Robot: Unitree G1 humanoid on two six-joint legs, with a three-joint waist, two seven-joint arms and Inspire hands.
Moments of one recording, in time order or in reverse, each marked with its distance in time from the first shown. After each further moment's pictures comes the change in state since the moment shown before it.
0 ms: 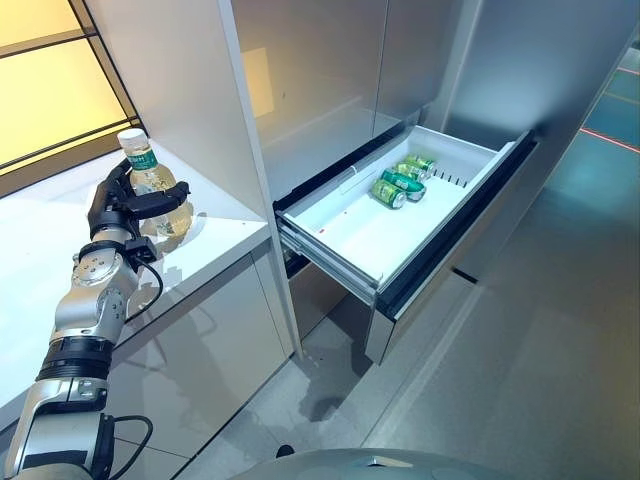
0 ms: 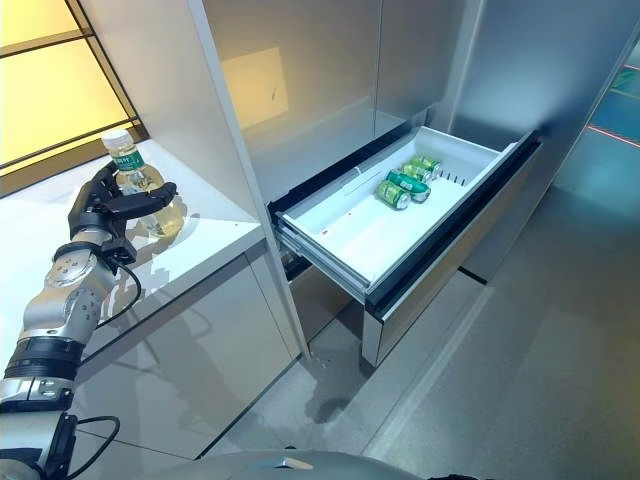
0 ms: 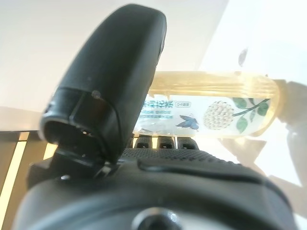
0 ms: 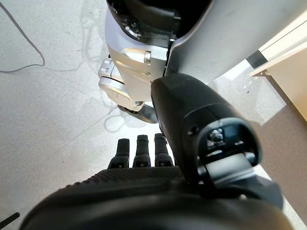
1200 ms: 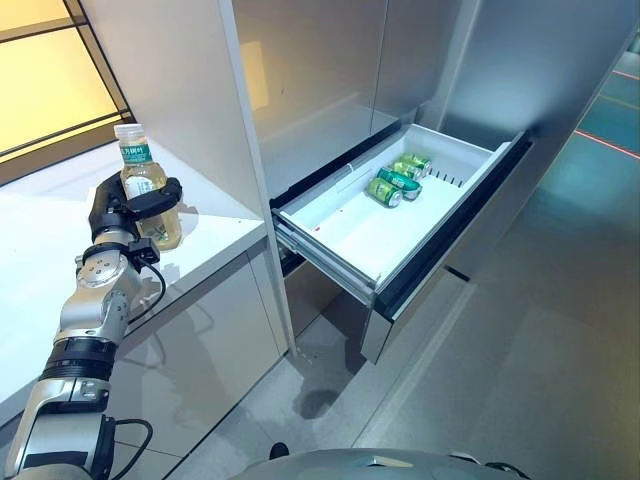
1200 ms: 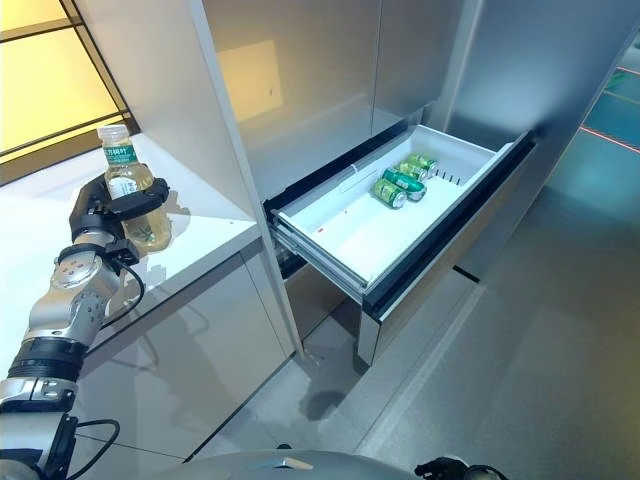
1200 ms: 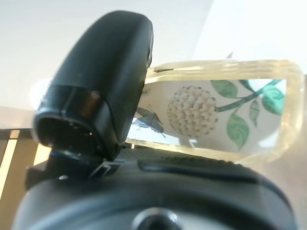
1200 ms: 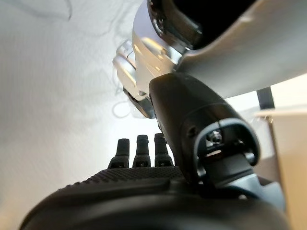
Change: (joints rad) left arm 0.004 0.002 -0.028 -0.048 0.001 -0.038 0.051; right arm -0.003 -0.044 0.204 -0.166 -0.268 -0.087 -0.001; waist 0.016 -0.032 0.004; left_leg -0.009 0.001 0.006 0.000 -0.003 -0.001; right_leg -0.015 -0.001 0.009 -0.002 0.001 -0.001
